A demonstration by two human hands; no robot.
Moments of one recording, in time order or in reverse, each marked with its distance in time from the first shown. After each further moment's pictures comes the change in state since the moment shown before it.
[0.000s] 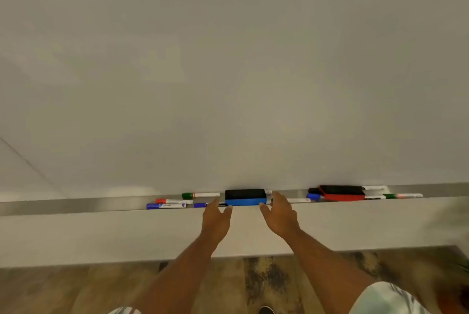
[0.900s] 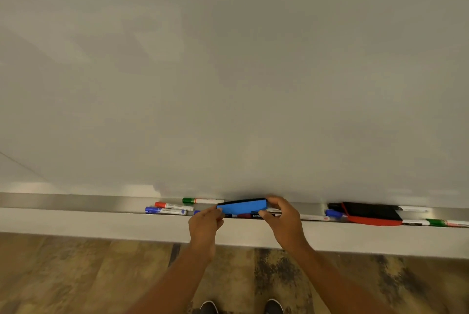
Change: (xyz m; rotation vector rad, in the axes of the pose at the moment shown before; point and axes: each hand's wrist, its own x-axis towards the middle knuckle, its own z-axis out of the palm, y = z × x) left_hand 0.059 0.006 0.002 -0.735 0.290 -0.411; right_hand 0.068 0.014 0.013 0.515 -0.046 -0.180
